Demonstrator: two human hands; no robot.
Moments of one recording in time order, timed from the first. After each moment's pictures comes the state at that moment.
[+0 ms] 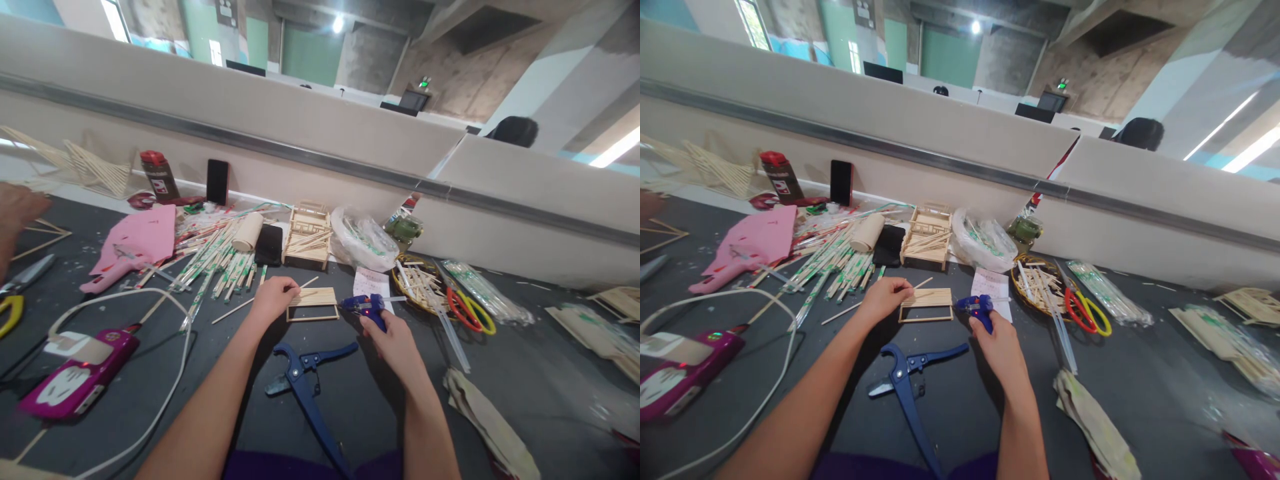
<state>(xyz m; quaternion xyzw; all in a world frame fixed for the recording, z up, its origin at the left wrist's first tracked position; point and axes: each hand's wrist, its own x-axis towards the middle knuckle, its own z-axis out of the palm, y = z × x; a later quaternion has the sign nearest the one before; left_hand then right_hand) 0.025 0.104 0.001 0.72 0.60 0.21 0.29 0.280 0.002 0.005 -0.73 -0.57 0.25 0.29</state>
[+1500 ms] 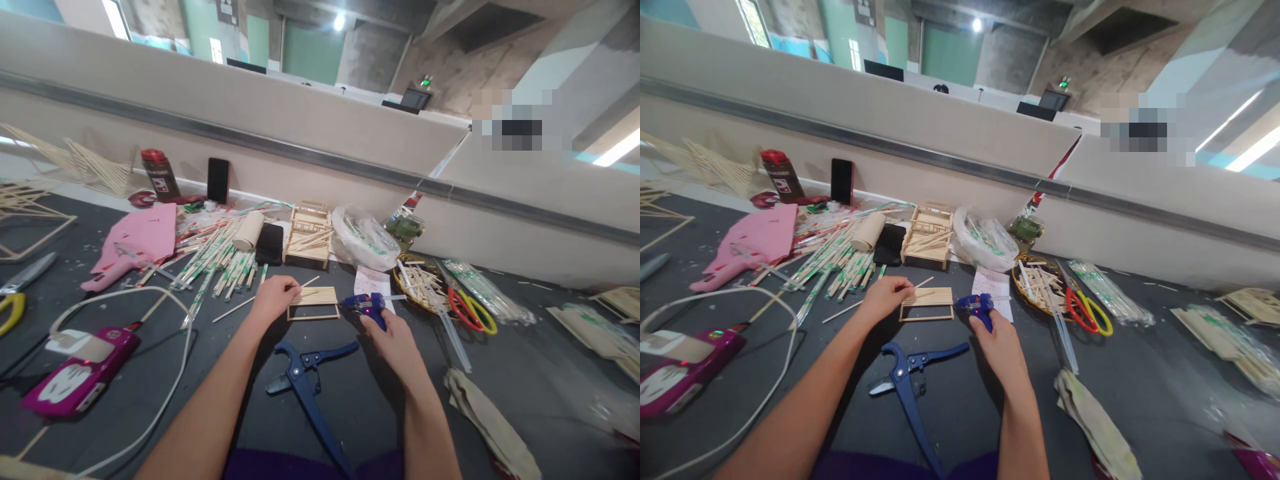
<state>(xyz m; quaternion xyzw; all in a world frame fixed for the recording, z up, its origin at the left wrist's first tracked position) 0.026 0.102 0.004 0.73 0.60 0.20 0.28 0.284 0.004 -0.004 -0.74 -0.58 0.22 0.27</state>
